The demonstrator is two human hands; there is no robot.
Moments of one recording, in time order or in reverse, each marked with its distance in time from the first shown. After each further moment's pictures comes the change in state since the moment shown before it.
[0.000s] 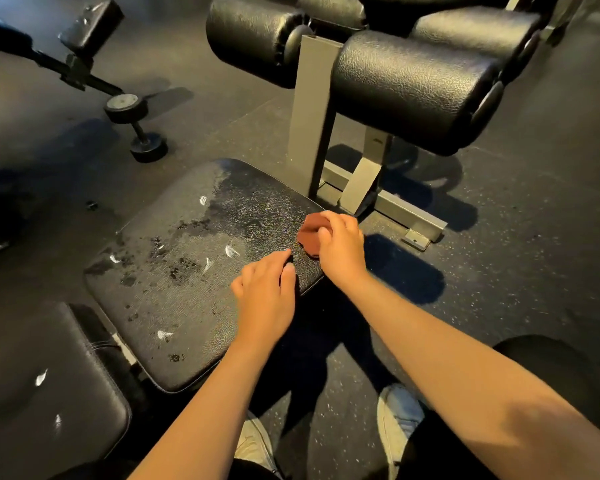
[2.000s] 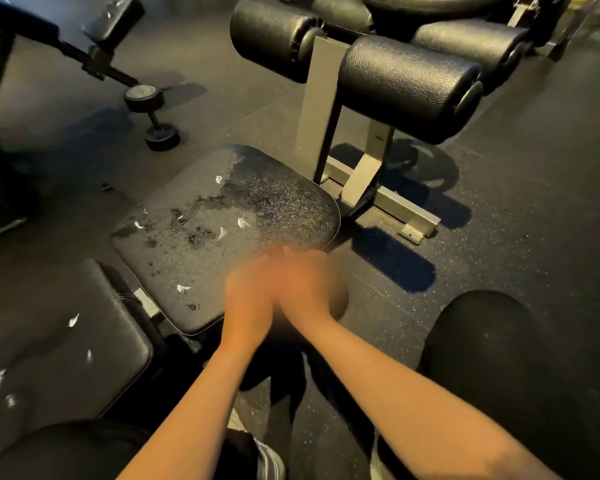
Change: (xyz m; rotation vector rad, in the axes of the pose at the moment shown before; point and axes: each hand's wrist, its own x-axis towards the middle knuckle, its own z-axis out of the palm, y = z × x) left_hand -0.071 -0.043 -0.020 -0.144 0.090 0.095; right_hand -0.139 -0.026 0.033 0.038 -0.069 -0.038
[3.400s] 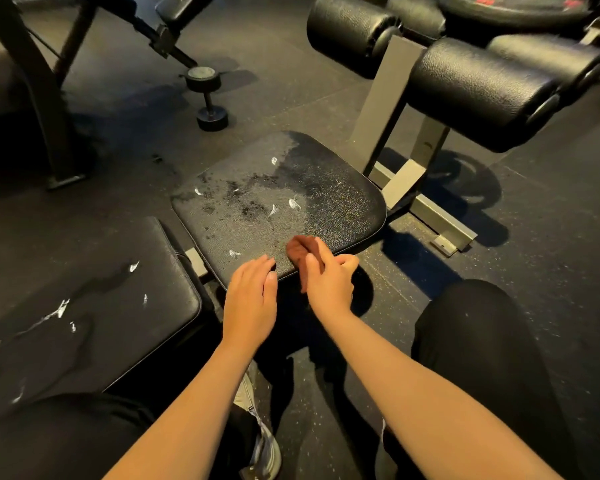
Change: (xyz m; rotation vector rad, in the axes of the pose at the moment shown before) left_hand -0.053 -0.037 -0.049 0.135 0.024 -0.157; right_hand -0.029 -0.022 0.021 -0.008 -0.023 0.128
